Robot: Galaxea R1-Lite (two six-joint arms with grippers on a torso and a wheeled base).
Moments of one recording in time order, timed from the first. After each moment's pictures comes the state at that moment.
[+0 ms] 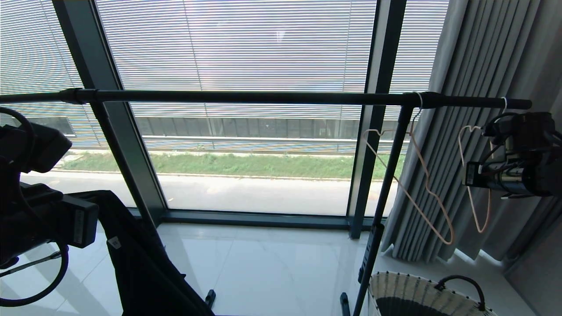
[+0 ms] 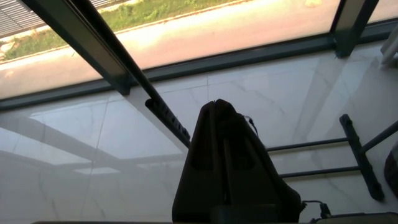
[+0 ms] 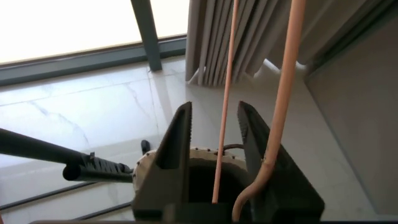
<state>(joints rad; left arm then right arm) -0.10 1.14 -0.70 -0.03 0.07 0.27 0.09 1.76 -1.08 -0.16 -0.28 0.18</state>
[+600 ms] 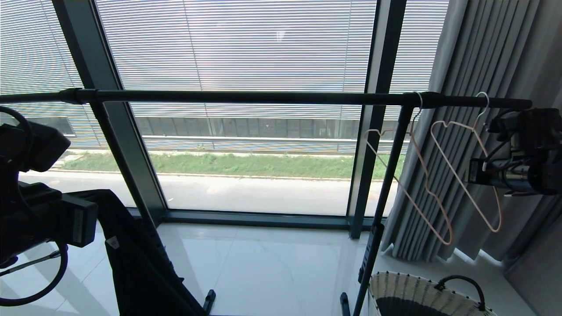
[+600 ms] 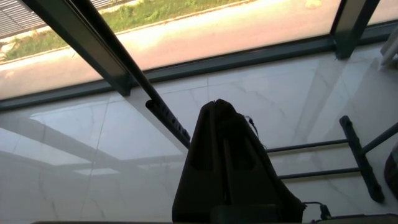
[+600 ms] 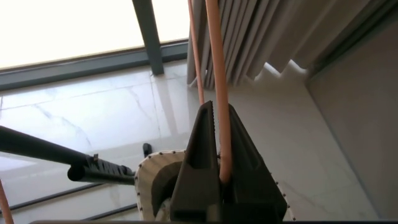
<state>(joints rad) -0.10 1.14 -0.70 -0.04 0.07 0.27 0.09 1.73 -1.08 -0.17 -0.28 0.18</state>
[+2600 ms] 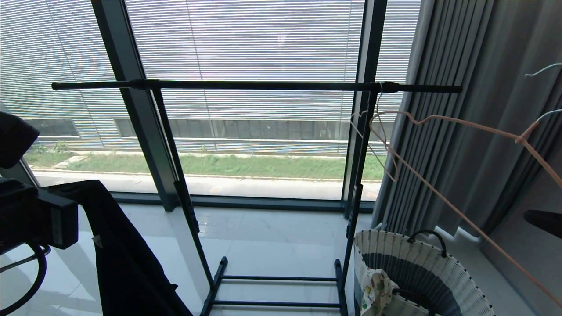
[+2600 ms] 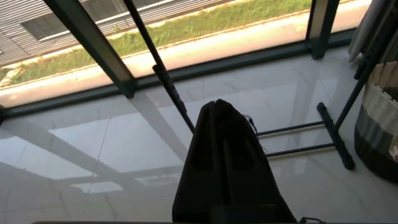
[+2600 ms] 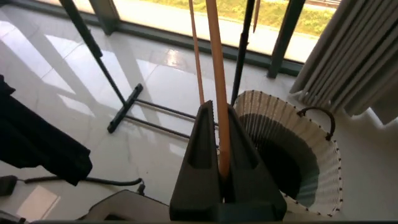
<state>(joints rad) -0.15 1.06 -0.70 -0.04 0.07 0.27 0.38 0.89 -0.68 0.08 0.10 0.10</state>
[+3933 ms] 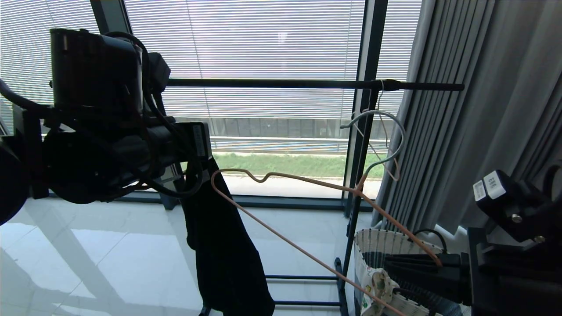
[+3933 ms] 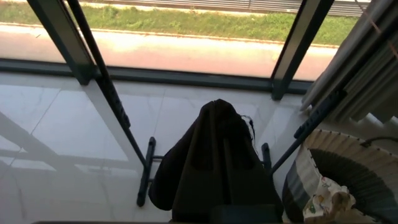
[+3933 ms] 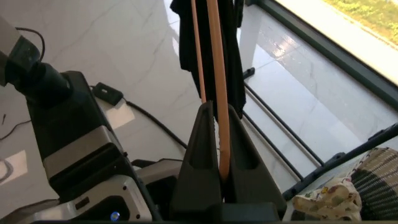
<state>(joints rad) -0.53 1.52 -1.14 -0.04 0.48 -0.15 0.95 1.24 -0.63 -0.26 0.15 0.12</state>
